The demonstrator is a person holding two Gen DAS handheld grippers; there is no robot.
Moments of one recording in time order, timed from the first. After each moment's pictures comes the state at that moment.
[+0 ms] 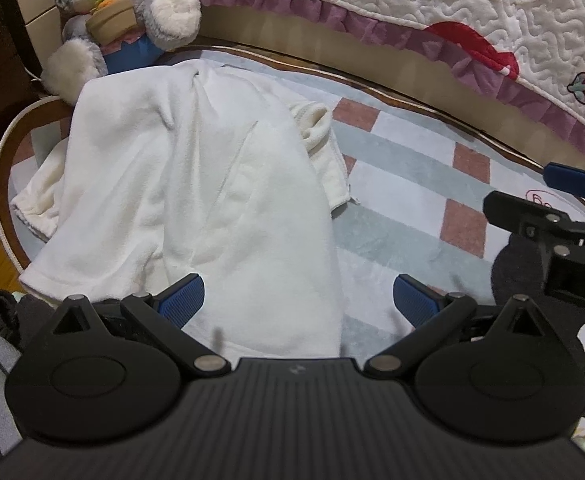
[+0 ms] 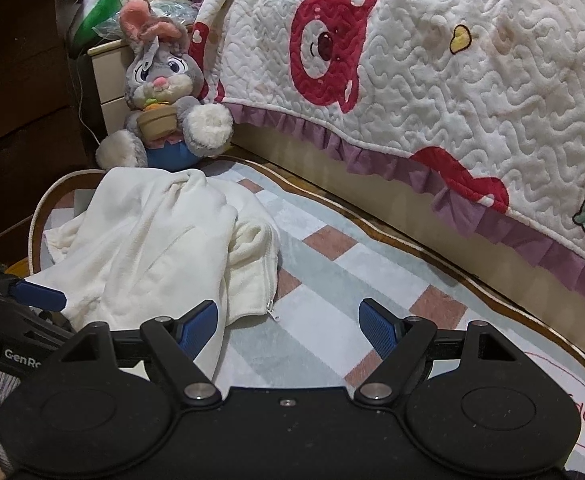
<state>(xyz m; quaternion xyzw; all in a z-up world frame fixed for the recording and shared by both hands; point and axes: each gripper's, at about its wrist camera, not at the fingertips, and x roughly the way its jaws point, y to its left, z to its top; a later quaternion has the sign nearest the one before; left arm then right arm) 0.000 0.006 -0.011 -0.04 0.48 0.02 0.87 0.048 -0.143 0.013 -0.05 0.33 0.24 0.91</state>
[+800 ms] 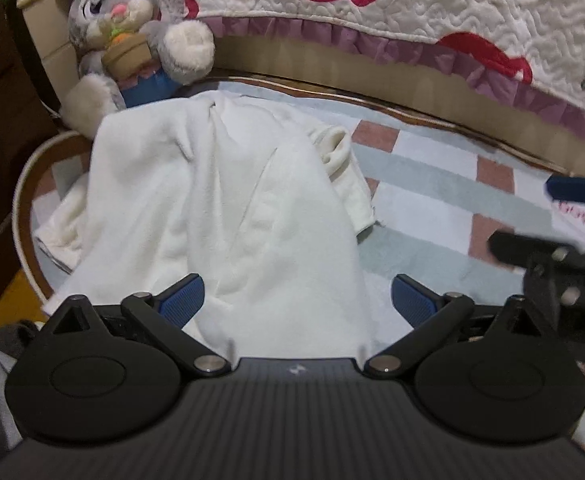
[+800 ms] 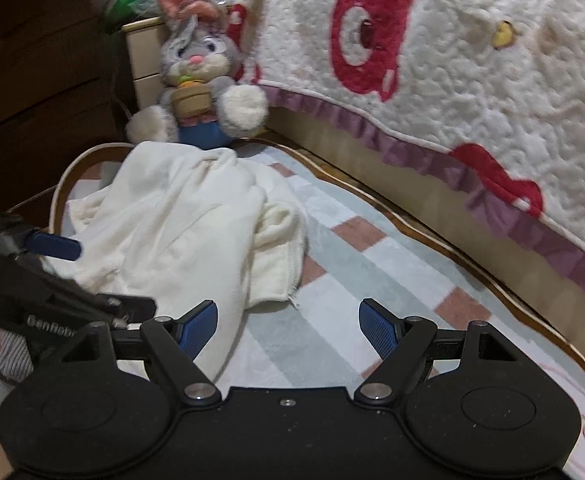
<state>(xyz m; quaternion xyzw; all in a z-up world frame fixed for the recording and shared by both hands) 0.008 0.005 -0.008 0.00 0.44 0.04 0.90 0.059 -0.132 0.002 -0.08 0.33 0.30 0.89</state>
